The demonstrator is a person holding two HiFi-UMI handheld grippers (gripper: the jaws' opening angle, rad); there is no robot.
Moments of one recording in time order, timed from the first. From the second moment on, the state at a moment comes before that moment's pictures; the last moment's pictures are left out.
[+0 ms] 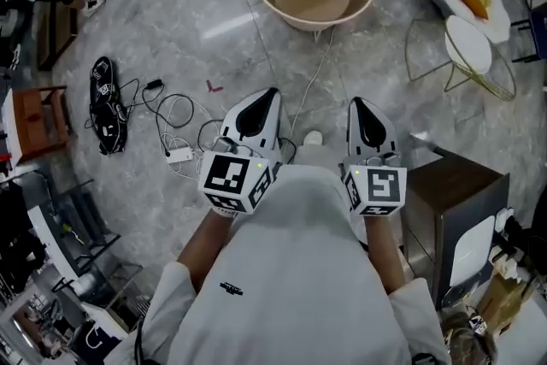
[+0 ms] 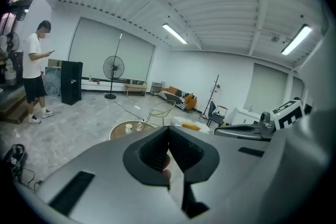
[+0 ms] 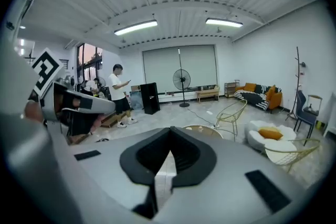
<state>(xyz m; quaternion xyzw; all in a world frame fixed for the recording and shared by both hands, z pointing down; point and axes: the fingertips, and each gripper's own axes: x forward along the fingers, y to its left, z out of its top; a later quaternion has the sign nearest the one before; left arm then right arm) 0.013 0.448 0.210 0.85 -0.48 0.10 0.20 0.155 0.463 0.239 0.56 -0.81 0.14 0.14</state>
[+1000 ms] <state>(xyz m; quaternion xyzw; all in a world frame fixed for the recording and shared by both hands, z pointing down) -0.100 0.384 0.196 0.88 -0.42 0.06 0.20 0.019 0.428 0.217 0.55 -0.81 0.12 0.14</state>
